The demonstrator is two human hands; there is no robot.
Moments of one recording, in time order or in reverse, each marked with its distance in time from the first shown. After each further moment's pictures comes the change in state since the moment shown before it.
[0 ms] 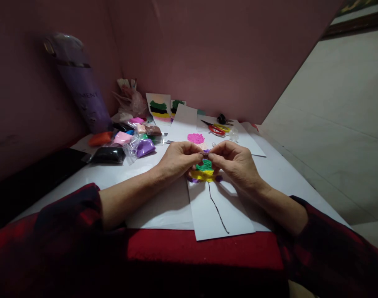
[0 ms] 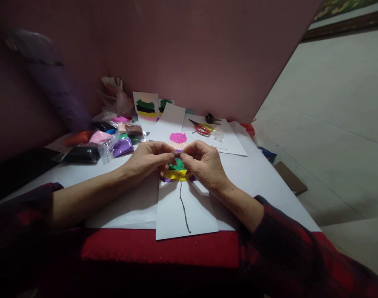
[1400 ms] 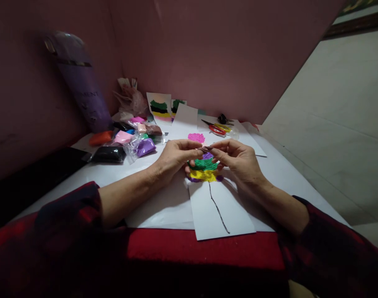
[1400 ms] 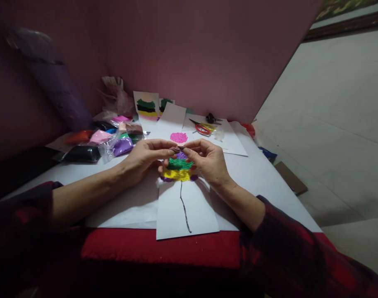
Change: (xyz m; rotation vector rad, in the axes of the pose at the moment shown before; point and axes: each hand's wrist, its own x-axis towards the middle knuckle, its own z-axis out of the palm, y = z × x) left_hand 0.002 -0.006 -0.009 -0.151 -0.038 0.003; right_hand 0.002 0.001 -0.005 0.058 0.022 0.029
